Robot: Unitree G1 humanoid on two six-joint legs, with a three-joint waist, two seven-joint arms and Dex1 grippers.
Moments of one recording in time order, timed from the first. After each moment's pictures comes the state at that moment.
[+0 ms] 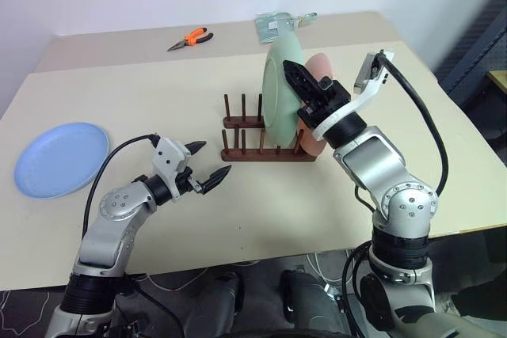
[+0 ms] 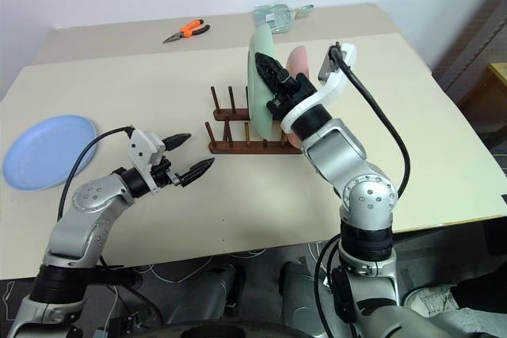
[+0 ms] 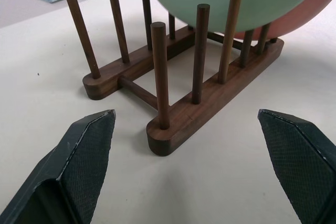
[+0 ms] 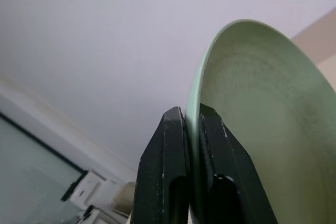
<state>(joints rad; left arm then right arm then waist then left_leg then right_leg) -0.14 0.48 0.01 -0.23 -0.34 0.28 -0.68 -0.53 -0.15 -0.09 -0.40 1.35 0.61 -0.31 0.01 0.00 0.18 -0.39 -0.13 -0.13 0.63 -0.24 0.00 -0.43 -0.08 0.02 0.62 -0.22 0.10</state>
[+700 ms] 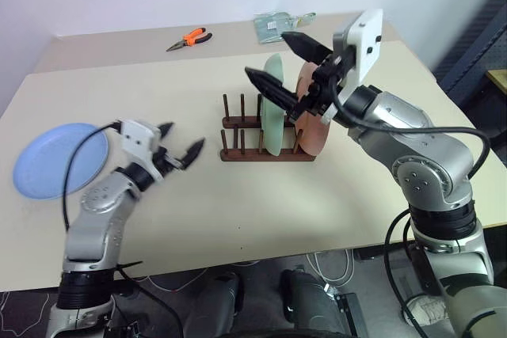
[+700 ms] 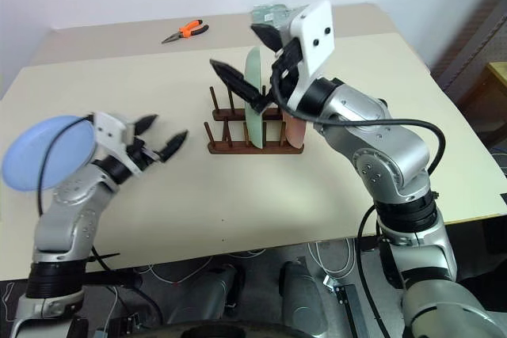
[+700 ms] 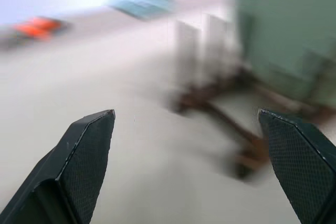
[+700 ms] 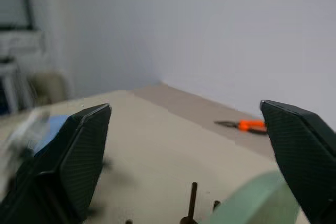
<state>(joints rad) -0.18 0.43 0.22 -0.23 -0.38 0.34 -0.47 -0.72 -0.55 0.15 -0.42 0.72 0.55 0.35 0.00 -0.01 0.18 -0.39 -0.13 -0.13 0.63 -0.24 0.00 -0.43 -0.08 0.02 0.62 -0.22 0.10</state>
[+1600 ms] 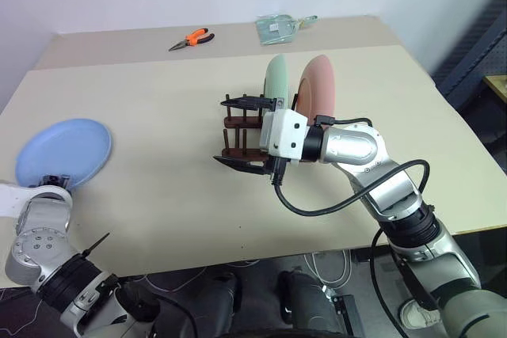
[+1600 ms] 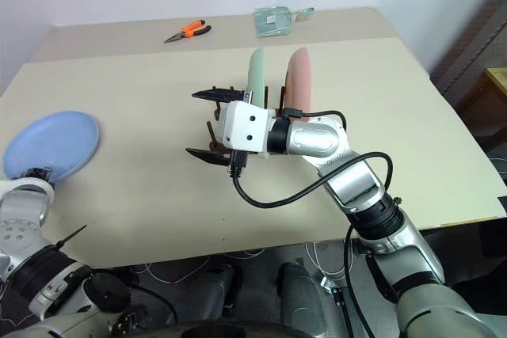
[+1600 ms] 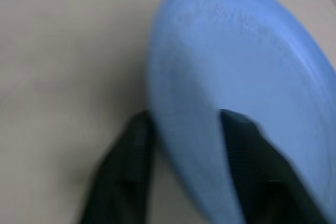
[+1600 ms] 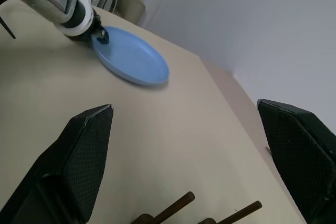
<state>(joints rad) -0.42 0.18 1.05 -0.10 -0.75 0.82 0.52 -0.67 -0.47 0.38 -0.29 0.17 0.16 0.78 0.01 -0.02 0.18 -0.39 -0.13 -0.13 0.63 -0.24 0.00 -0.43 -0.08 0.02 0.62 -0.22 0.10</state>
